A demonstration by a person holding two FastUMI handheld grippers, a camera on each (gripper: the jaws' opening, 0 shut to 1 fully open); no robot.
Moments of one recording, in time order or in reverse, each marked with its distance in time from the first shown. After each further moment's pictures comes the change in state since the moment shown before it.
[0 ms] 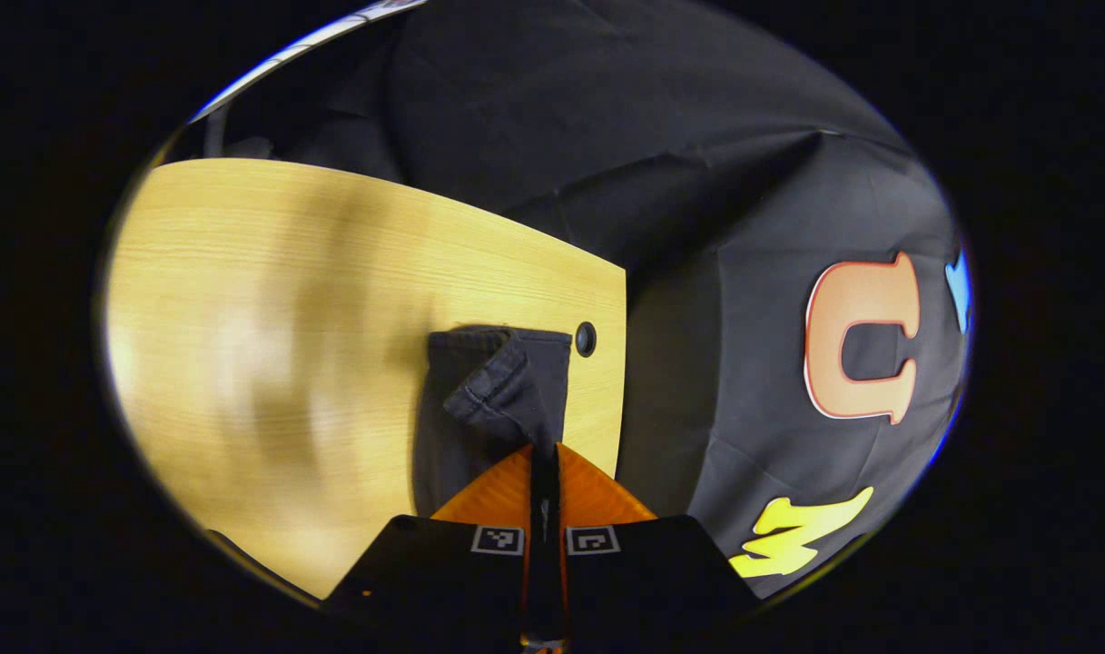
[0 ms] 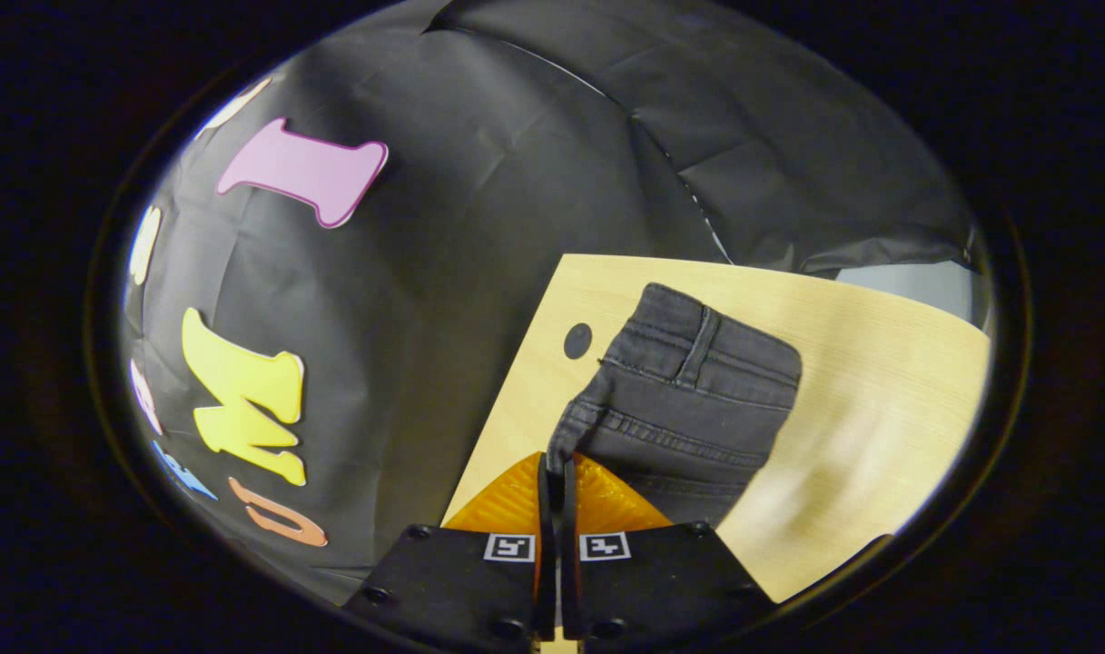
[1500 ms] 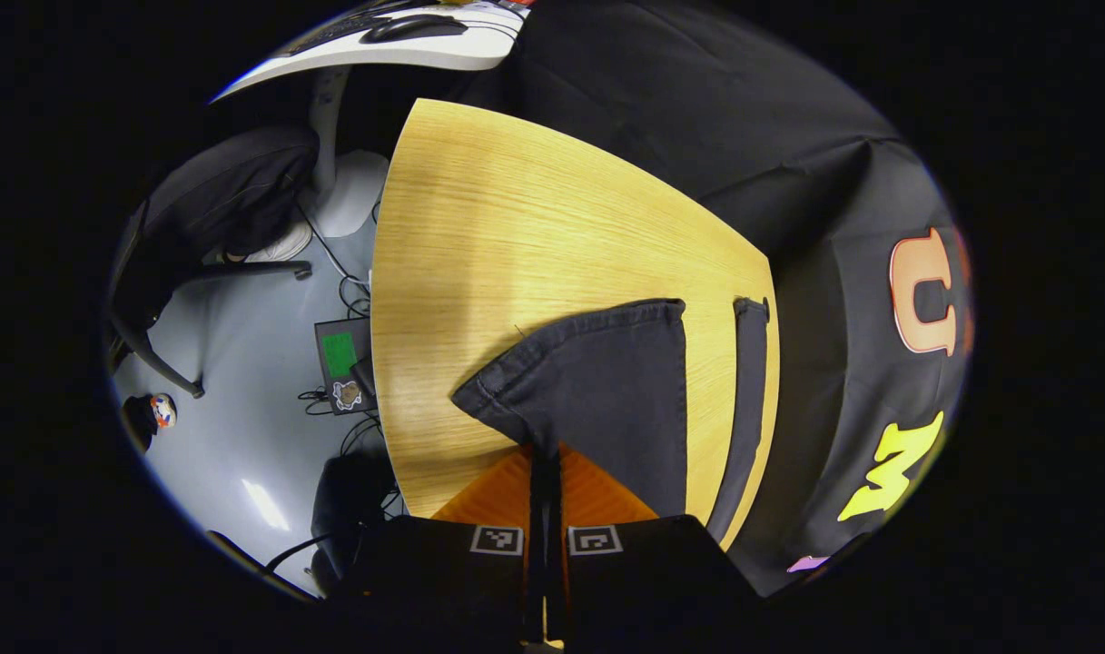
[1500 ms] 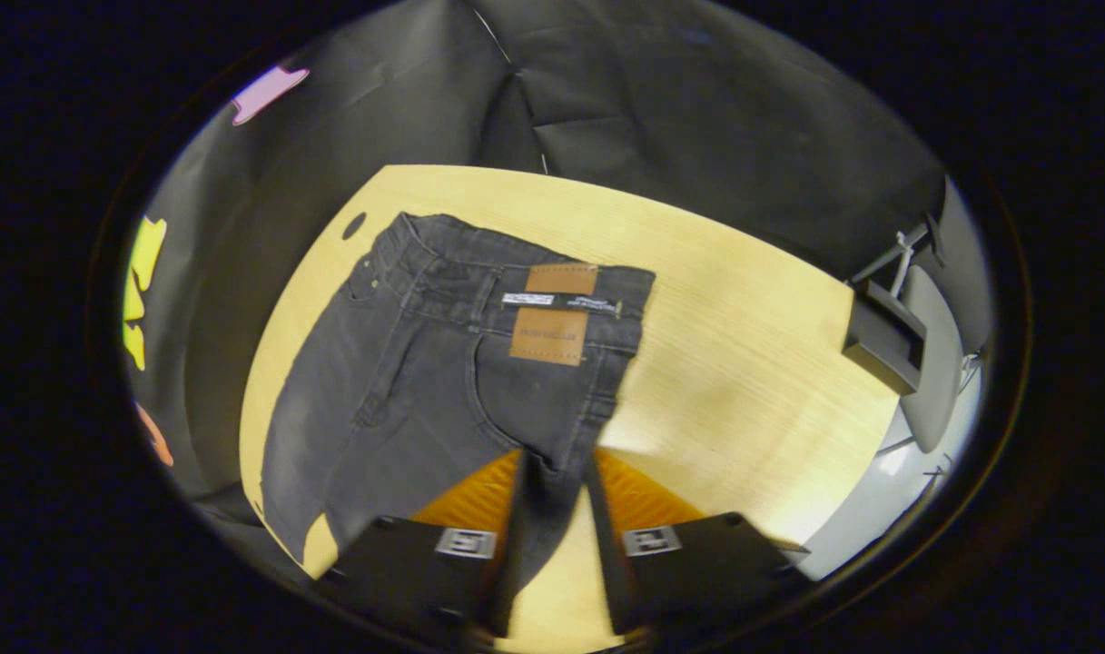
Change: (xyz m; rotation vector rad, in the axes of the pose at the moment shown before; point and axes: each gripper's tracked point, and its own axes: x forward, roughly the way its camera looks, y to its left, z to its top) left arm -0.171 0.300 -0.034 0.046 0.006 0.264; right arm -0.106 -0.240 -0.081 -0.157 0.121 -0.531
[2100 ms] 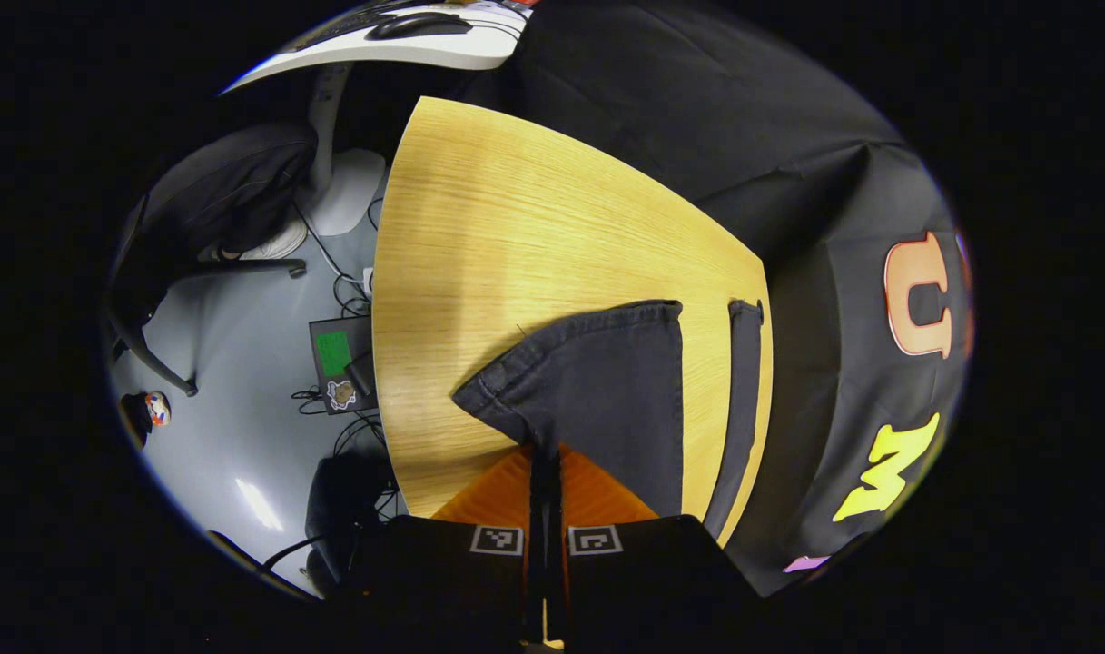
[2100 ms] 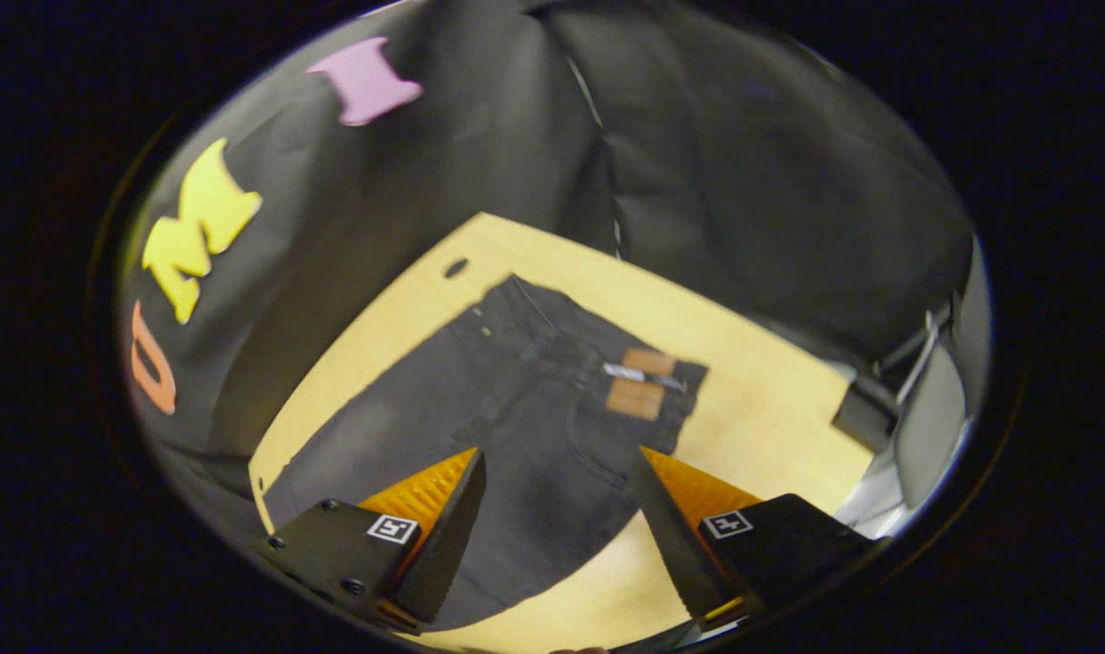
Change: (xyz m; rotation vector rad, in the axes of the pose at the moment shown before) left arm -0.001 0.001 0.000 -0.005 -0.007 -0.019; right arm -0.050 0.044 0.013 -0.094 -0.117 0.135
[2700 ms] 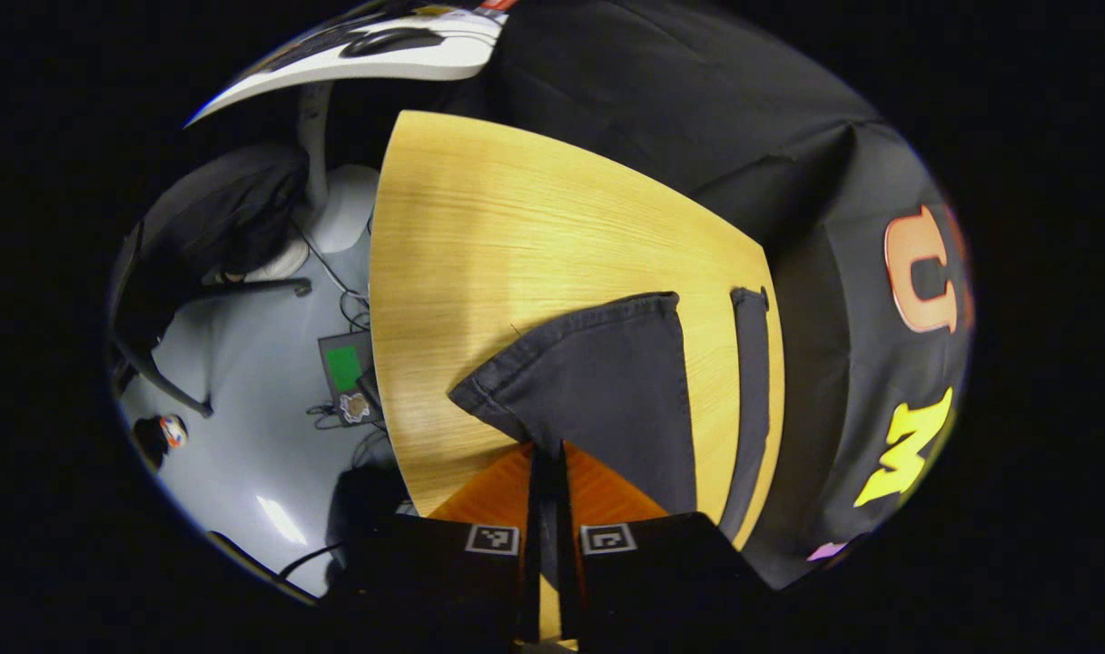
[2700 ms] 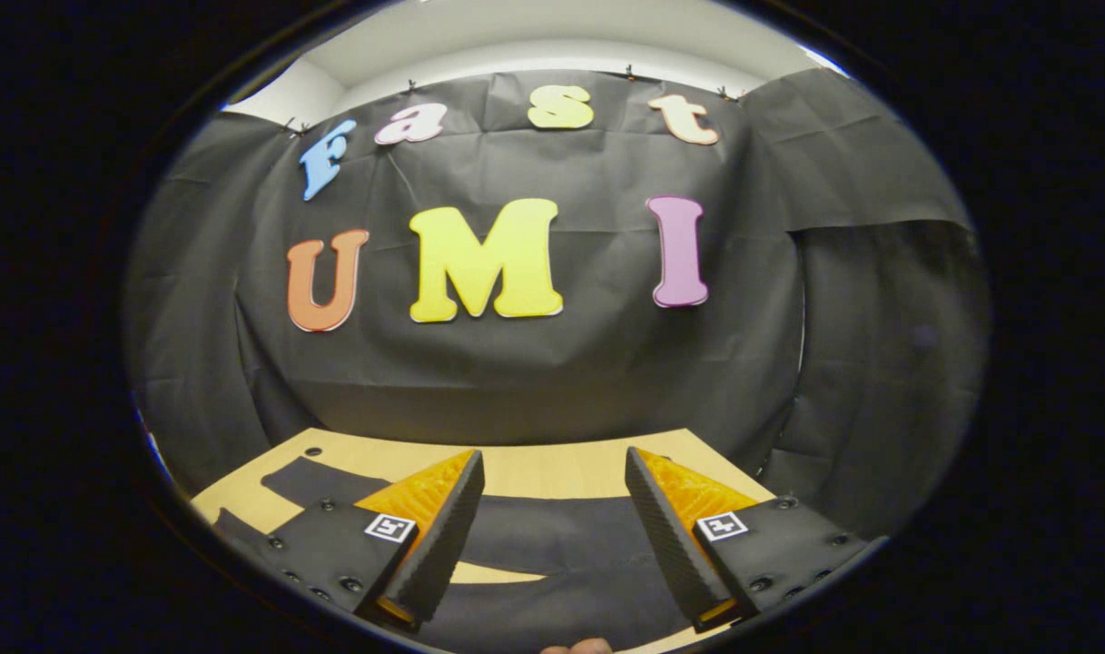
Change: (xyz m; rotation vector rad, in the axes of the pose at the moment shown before) left arm -0.003 0.000 -0.003 -0.010 -0.004 -0.010; right arm -0.162 0.213 -0.032 -0.677 -0.739 0.445
